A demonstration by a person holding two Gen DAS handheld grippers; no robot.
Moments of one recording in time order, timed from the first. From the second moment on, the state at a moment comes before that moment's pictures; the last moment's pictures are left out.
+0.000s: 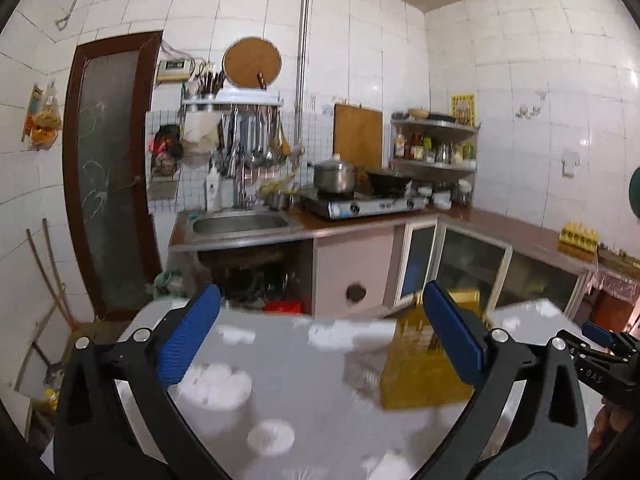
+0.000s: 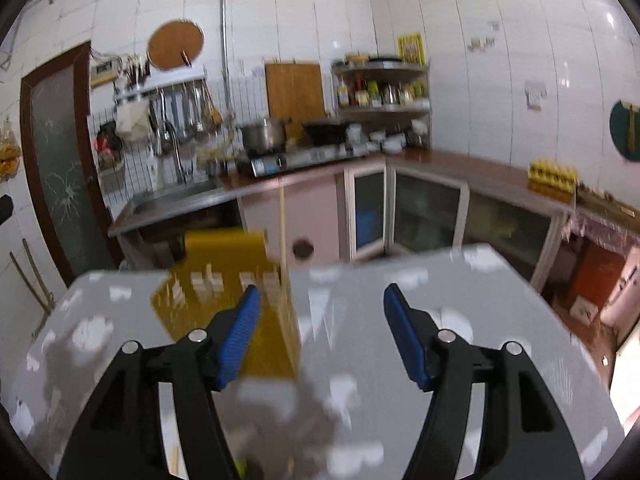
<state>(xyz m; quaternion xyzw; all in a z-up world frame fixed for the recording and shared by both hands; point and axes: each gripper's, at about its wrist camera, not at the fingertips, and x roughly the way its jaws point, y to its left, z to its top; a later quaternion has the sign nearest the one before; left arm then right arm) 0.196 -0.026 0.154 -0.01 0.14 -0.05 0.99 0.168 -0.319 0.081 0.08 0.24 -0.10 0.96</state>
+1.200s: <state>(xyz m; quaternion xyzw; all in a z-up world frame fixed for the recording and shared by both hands) 0.181 -0.047 -0.049 0.03 0.41 -0.06 0.91 0.152 -0.271 -0.059 0.07 0.44 -0.10 0.89</state>
